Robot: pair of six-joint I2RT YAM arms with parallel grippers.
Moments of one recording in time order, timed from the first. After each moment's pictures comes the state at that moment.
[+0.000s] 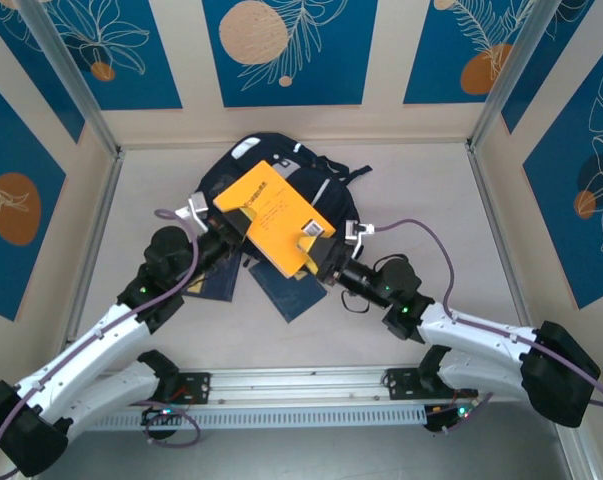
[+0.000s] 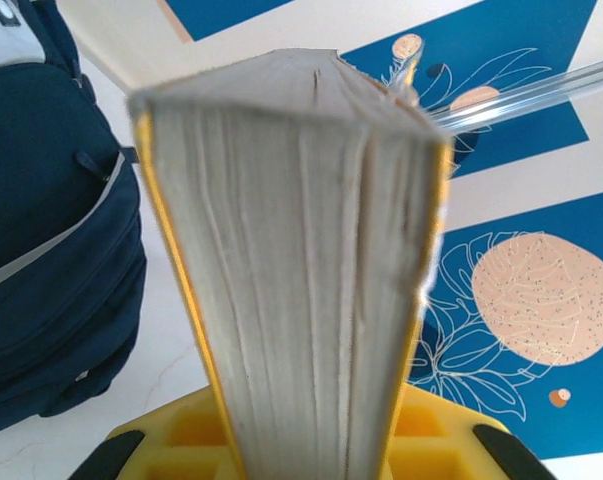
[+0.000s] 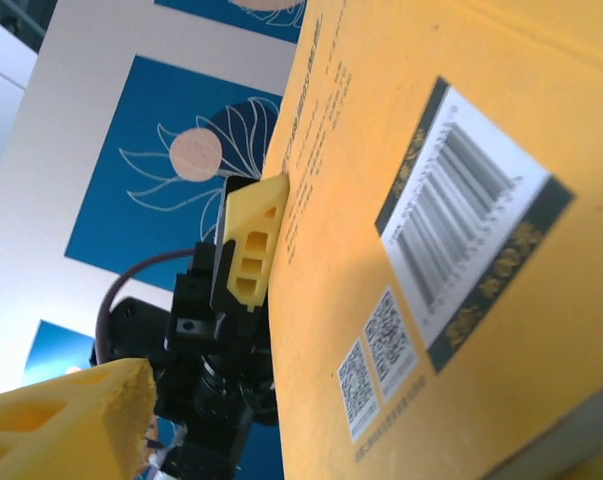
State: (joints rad) left arm -0.63 0.85 0.69 0.12 0.07 -1.24; right arm 0.88 1.04 0.41 0.82 -0.15 1.34
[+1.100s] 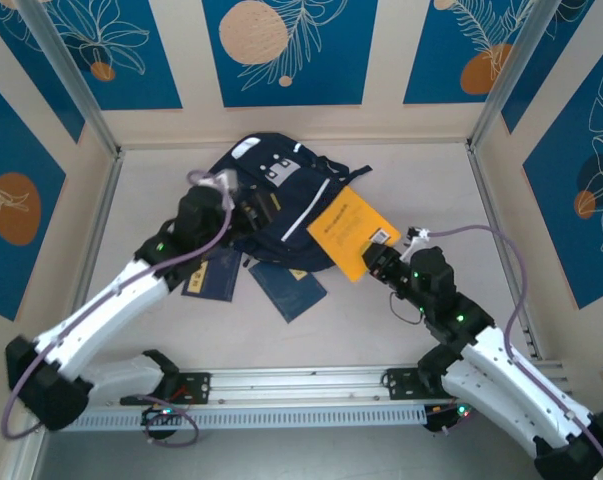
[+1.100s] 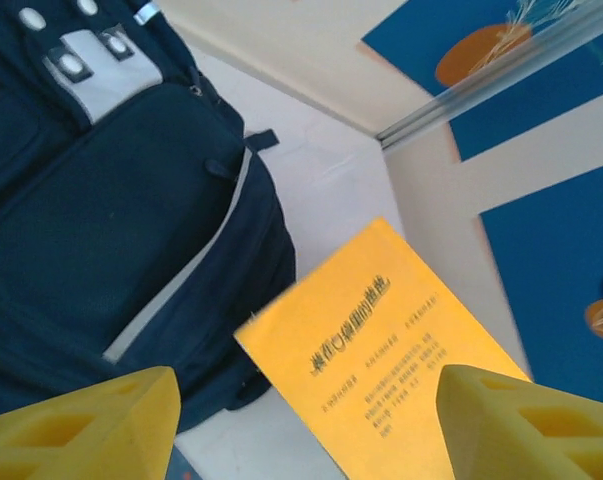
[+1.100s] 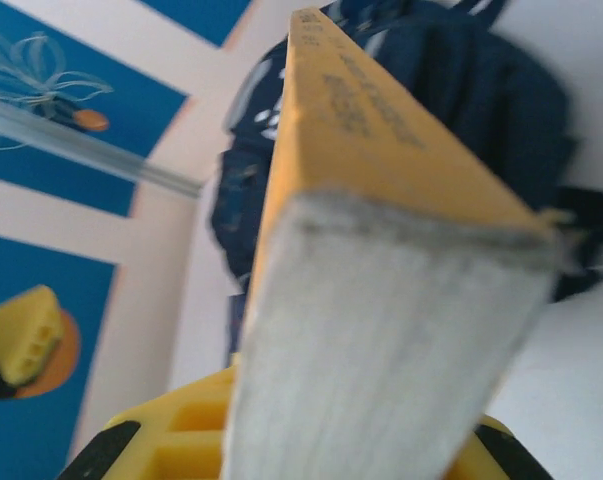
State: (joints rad) left arm -0.64 1.21 1.11 -0.34 0.02 -0.82; right arm 0.58 0.57 0.53 -0.33 0.06 0.99
